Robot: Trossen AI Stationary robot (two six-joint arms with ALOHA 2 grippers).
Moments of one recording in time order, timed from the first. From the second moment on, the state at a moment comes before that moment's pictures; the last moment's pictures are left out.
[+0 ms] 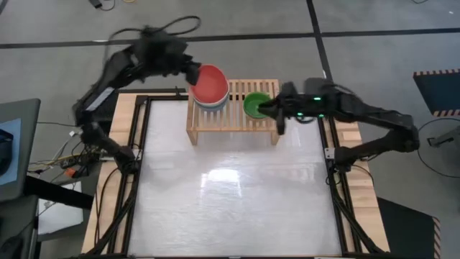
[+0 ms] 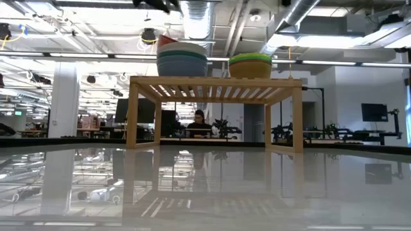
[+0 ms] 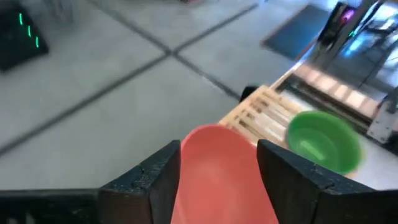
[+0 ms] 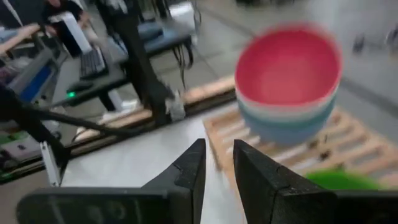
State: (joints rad) left arm 0.59 1.54 2.04 -0.97 -0.17 -0.15; right arm -0.22 1.18 1.36 -0.46 0.00 0.23
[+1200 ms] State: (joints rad) left arm 0.18 0.00 0.12 -0.05 -0.06 -0.10; right arm 0.13 0.12 0.19 0.06 0.21 0.15
